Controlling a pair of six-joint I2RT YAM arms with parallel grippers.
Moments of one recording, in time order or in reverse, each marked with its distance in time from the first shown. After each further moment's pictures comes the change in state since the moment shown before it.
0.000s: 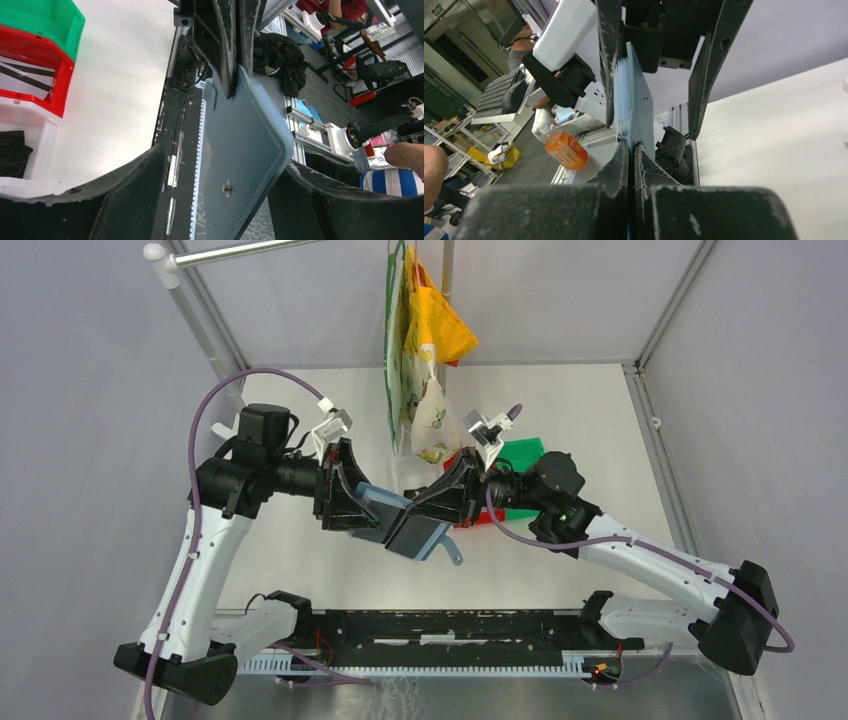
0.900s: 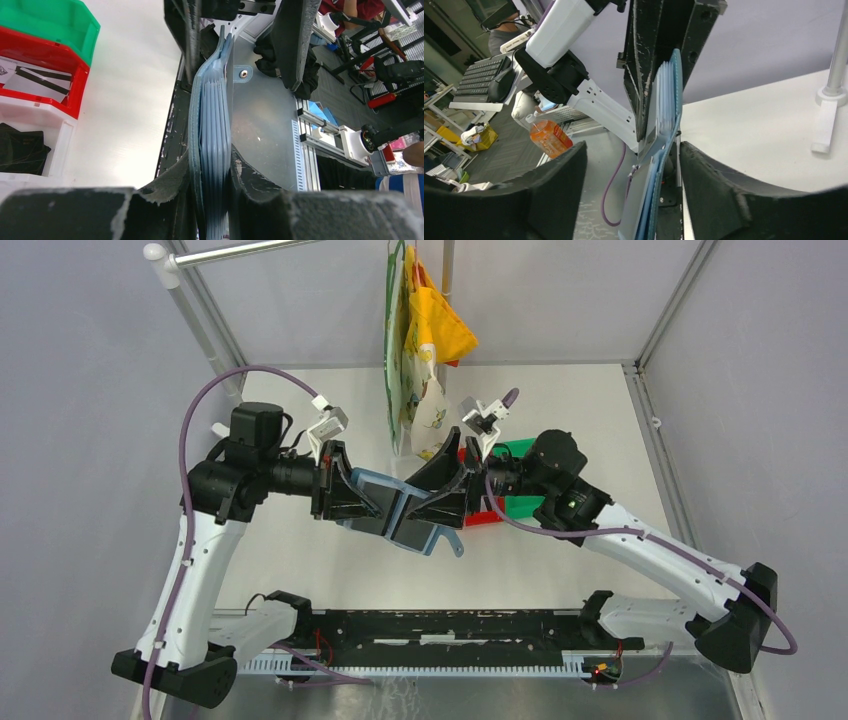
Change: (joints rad) left arm 0.000 -0.020 0.032 0.004 -0.037 -0.010; right arm -0.024 0.010 0.180 -0.255 -0.043 -0.157
